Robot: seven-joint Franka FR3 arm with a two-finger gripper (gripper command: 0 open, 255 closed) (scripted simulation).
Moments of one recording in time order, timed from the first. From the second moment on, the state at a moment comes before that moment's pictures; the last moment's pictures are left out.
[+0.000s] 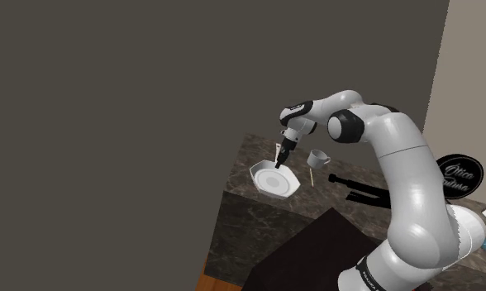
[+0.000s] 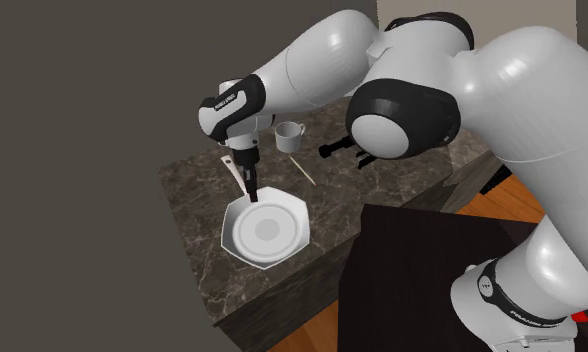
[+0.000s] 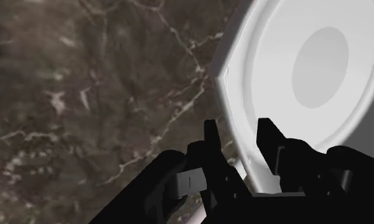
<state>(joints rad) -0.29 0.99 -0.29 -1.33 0.54 1.88 -1.06</state>
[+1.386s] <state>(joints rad) -0.28 0.88 -0.31 -1.36 0.51 1.81 -1.03</state>
